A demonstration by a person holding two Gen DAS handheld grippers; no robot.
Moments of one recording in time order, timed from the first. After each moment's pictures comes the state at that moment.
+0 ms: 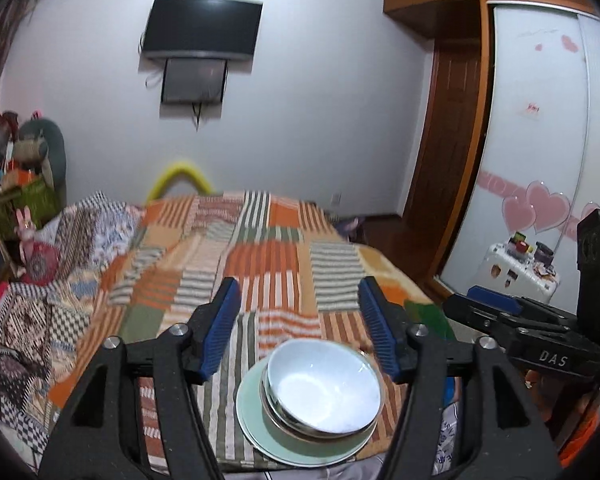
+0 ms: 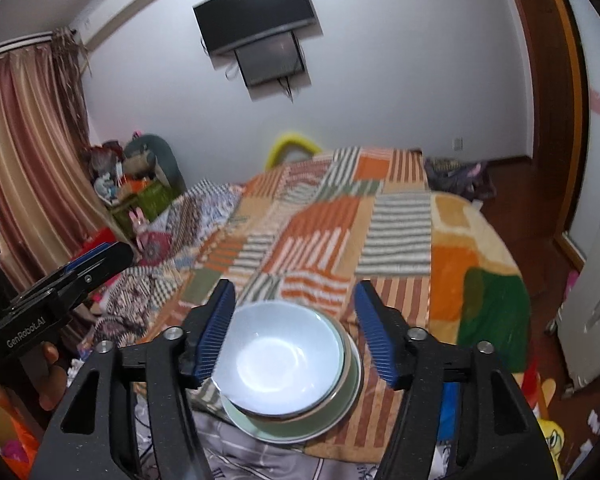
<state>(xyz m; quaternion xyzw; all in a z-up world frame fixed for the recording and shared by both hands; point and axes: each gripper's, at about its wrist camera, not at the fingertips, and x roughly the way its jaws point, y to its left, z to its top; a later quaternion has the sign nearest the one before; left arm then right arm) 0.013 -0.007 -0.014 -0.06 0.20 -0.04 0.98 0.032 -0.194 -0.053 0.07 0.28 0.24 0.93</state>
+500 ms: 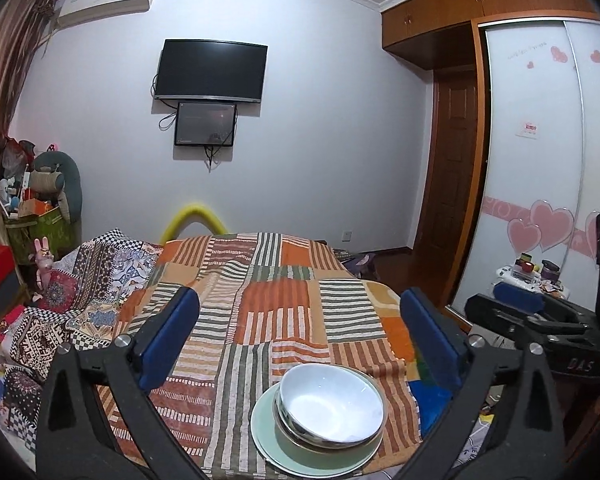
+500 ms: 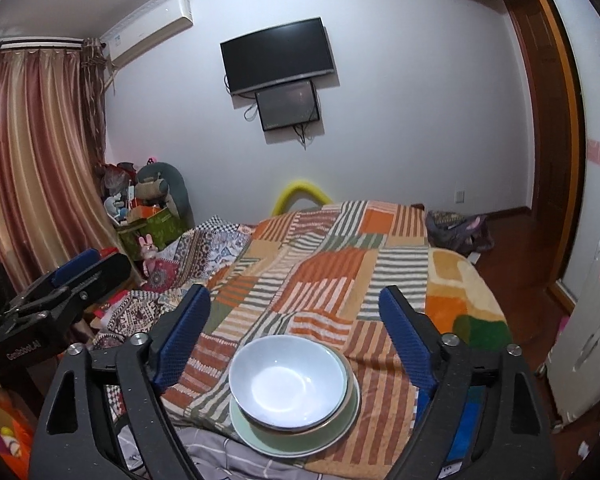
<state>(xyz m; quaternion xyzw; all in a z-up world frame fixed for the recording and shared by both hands) -0.022 -0.004 0.000 -0.05 0.14 -0.02 0.99 0.000 -0.185 -0.027 0.05 0.20 0.24 0.95</state>
